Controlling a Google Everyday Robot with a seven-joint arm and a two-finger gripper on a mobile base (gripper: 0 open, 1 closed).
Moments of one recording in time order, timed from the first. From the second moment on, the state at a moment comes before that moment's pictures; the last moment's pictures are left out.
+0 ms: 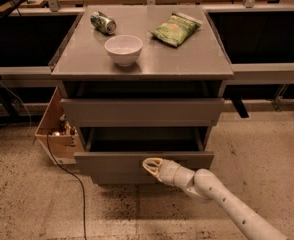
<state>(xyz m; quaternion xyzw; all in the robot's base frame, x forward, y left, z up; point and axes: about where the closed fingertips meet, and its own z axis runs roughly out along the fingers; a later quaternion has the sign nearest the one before) 0.638 -0.014 0.417 -0.47 0.62 0.22 0.59</state>
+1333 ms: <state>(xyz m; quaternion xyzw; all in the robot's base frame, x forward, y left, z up) 0.702 0.049 0.447 -0.48 0.59 0.20 0.62</state>
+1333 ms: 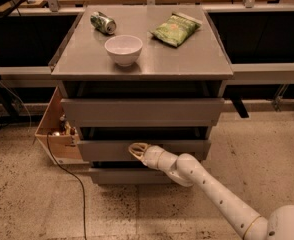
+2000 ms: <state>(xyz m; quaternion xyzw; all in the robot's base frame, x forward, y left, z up) 0.714 0.066 0.445 -0.47 0.59 0.19 0.63</state>
